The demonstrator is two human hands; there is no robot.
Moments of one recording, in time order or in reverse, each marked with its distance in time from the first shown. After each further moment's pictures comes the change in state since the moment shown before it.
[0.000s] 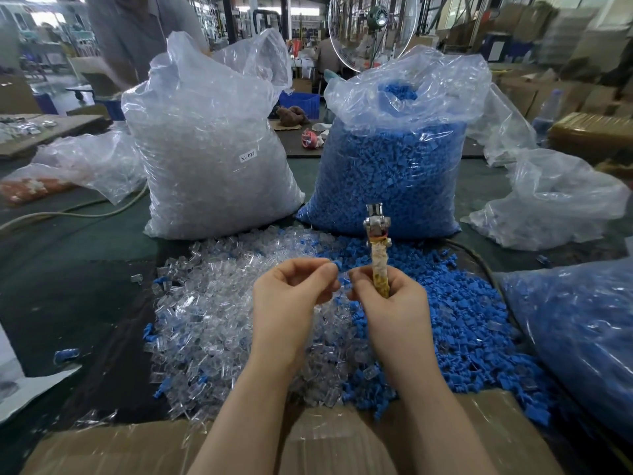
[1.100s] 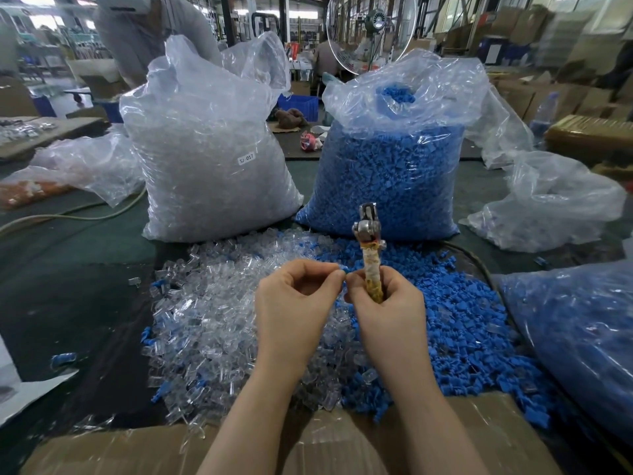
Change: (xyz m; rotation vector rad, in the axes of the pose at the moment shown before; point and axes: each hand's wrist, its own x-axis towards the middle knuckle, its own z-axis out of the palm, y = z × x) left_hand -0.005 0.000 0.005 0.262 0.006 0.234; right_hand -0.005 -0.005 0.002 -0.088 -0.004 -0.097
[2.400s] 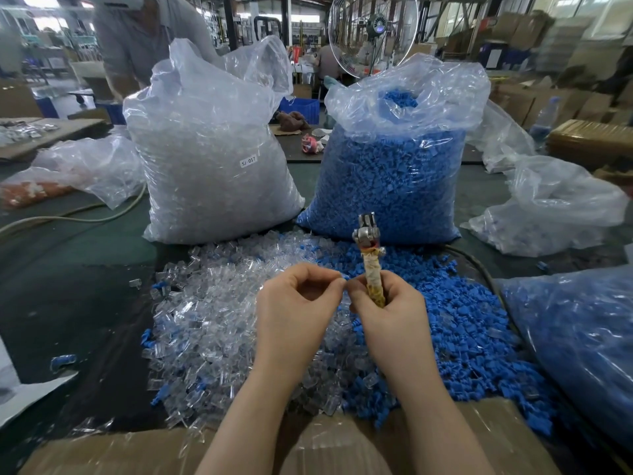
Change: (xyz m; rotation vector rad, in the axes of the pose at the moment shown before) left_hand 0.002 -0.005 -0.002 0.105 -0.007 0.017; right_hand 0.002 0.000 -0.005 -0.021 -0.065 0.016
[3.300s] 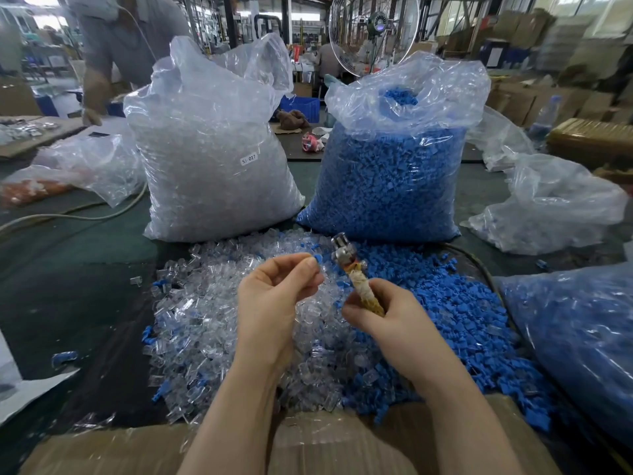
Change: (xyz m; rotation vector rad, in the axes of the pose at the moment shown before) left_hand 0.010 -0.006 -0.013 -0.529 0.035 -0.237; right_hand 0.004 0.004 -0.021 -0.184 -0.321 0.058
